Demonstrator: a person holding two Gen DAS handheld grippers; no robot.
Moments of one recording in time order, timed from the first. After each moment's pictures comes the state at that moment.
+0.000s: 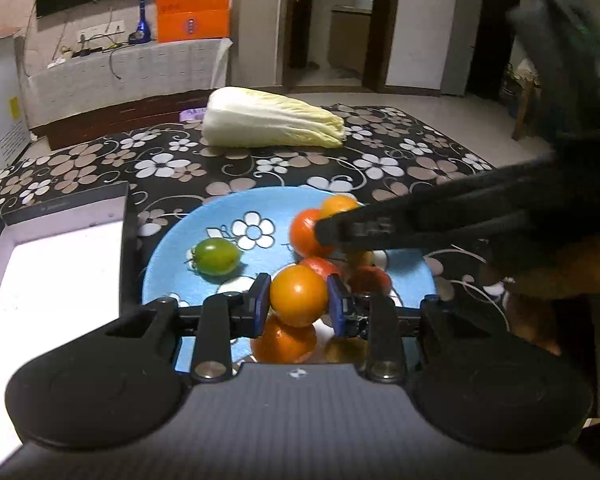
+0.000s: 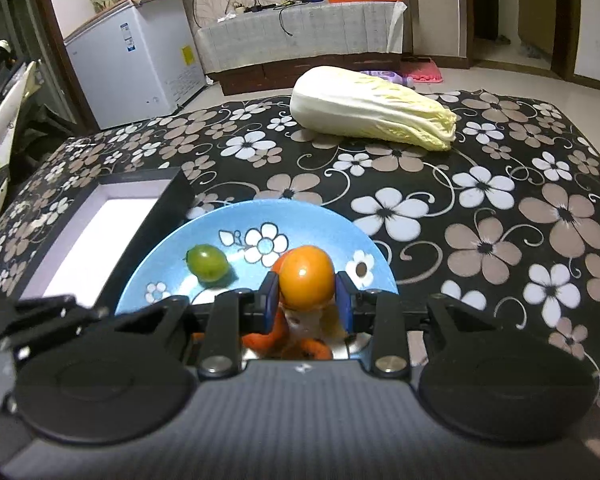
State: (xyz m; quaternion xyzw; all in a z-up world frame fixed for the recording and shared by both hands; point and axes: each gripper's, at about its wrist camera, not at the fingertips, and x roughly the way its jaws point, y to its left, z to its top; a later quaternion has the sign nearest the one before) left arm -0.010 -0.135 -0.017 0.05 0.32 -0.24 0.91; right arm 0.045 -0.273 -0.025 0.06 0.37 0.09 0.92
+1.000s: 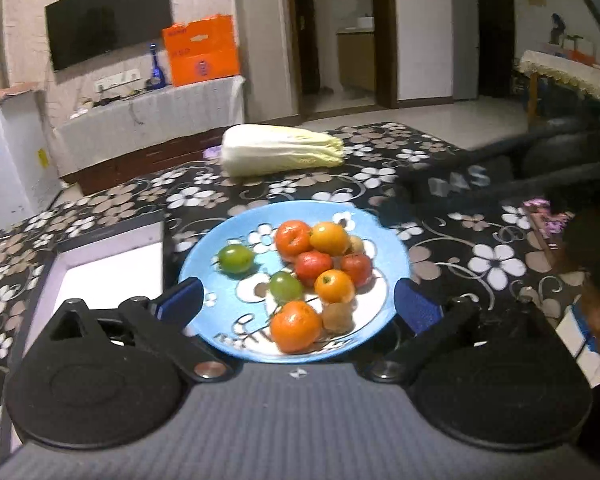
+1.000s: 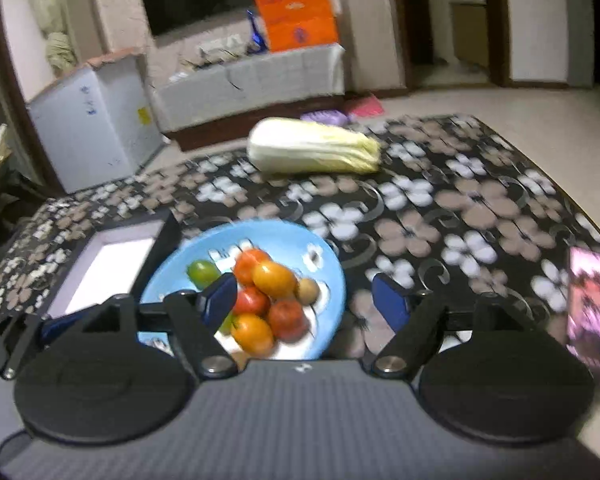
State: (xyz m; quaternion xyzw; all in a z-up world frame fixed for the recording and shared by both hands) left arm -0.083 -0.133 0.006 0.11 0.26 -0.20 0.94; right arm -0.045 -0.291 0.010 0.11 0.31 0.00 0.94
